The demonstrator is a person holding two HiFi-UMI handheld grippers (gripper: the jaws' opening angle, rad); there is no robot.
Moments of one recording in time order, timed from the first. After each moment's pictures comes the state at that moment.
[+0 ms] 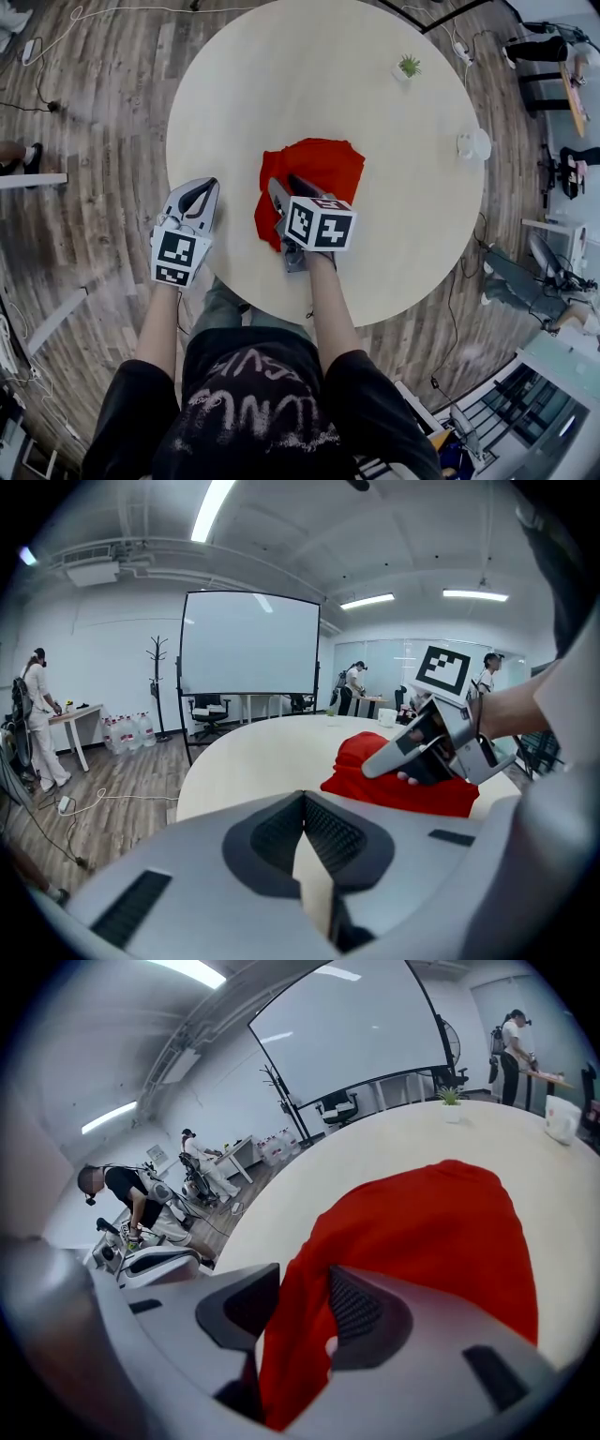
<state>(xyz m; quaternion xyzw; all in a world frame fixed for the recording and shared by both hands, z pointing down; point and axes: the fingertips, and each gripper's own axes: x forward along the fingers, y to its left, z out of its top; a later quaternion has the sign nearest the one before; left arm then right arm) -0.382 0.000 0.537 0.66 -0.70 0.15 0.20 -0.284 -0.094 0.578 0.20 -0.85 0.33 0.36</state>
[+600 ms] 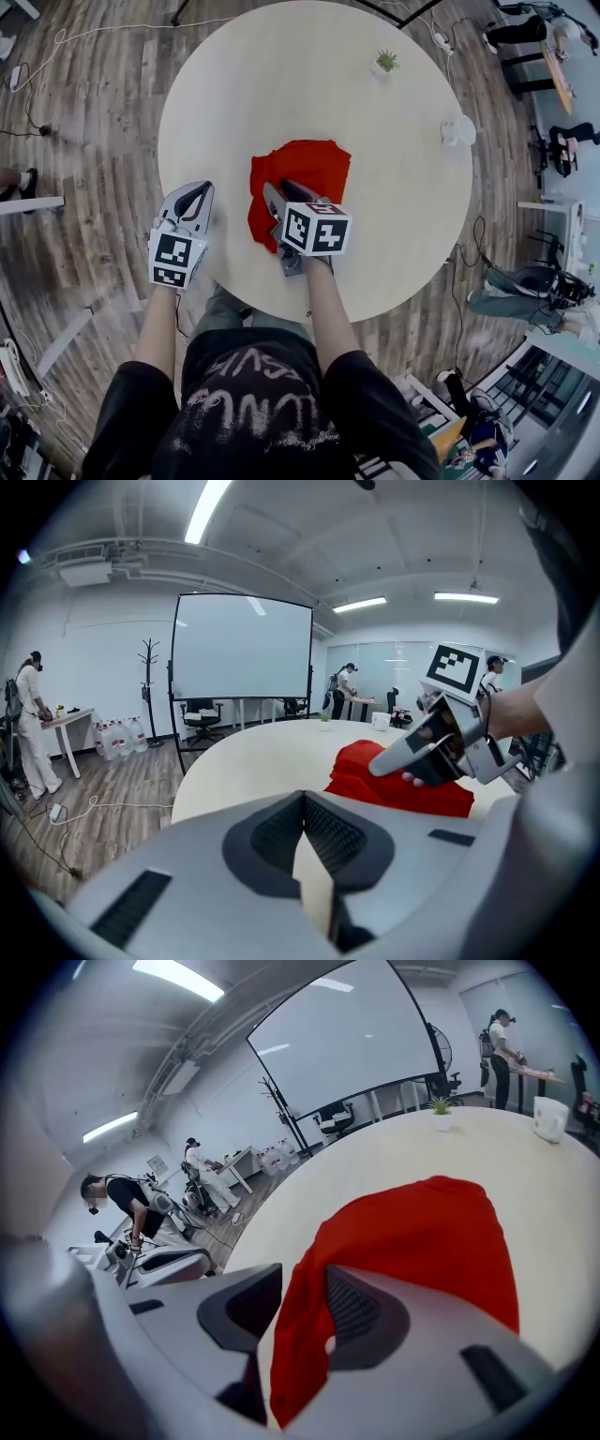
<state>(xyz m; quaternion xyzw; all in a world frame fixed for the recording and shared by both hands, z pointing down) -0.386 -0.007 0.528 0.68 -0.69 0.15 0.19 -0.280 -0.091 0.561 0.21 -0.86 0.34 0.33</state>
